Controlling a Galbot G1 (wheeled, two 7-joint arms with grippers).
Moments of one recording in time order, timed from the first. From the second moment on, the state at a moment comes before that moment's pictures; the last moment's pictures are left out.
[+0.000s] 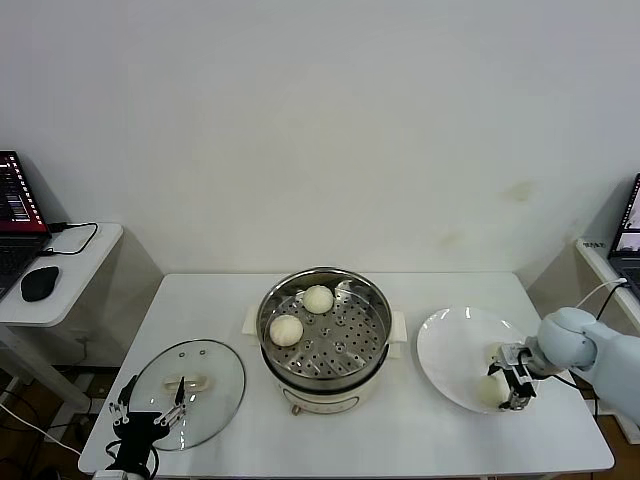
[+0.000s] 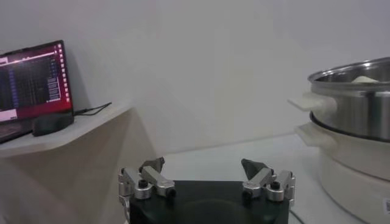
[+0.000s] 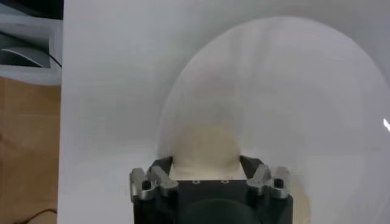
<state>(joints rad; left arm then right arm) 1.76 -1.23 -0.66 -2.02 -0.16 -0.07 -0.15 -0.27 0.41 -0.68 1.51 -0.13 -0.25 -1.03</state>
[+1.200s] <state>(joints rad) 1.75 -1.21 -0.67 -2.03 -0.18 -0.08 -0.15 0.47 0.60 -1.03 1.58 0.19 -0.28 -1.01</state>
